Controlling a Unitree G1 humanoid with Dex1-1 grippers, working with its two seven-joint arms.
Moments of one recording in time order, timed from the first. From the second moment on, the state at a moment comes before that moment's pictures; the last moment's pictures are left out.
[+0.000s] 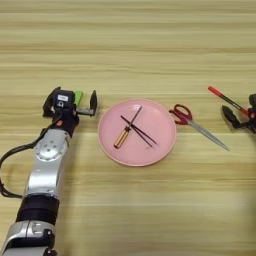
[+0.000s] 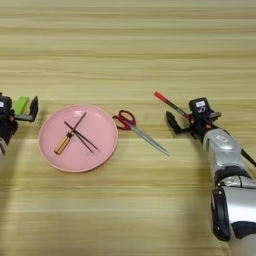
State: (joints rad) left arm -0.23 0.17 0.10 0.34 -0.05 -0.12 -0.11; right arm -0.64 -0.42 -0.17 1.24 0.04 -0.35 0.46
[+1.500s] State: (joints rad) left arm -0.23 0.17 0.11 0.34 -0.05 -0.12 -0.11; right arm -0.64 -0.39 -0.19 1.27 0.07 -0.29 0.55
